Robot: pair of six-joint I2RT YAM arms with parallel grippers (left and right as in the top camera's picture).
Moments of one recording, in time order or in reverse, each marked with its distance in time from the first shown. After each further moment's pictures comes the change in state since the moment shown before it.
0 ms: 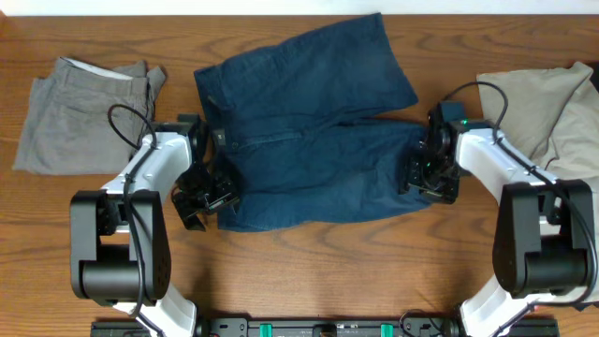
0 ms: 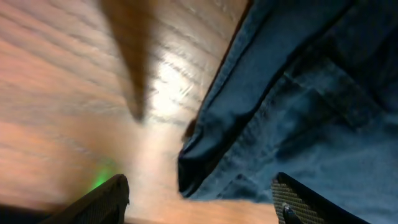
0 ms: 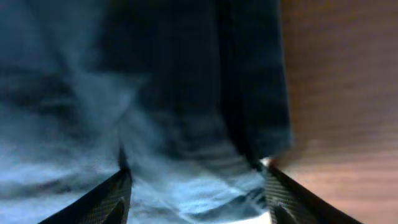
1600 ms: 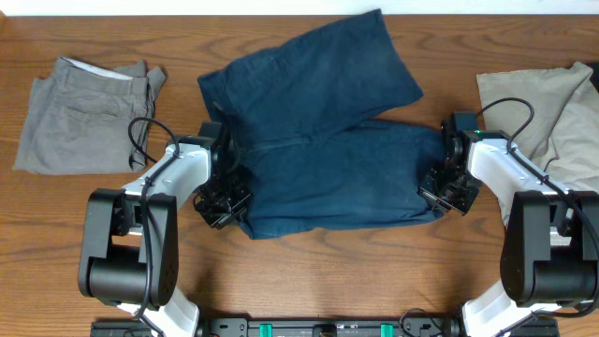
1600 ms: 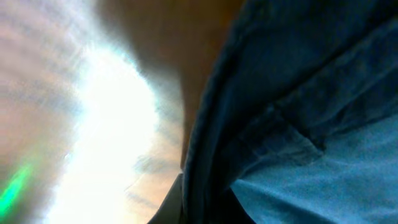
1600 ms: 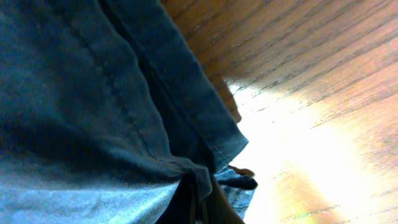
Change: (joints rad) left arm -0.103 -0.006 -0.089 0.133 0.085 -0.243; right arm -0.069 -0.040 -0.069 -0.048 0.130 0.262
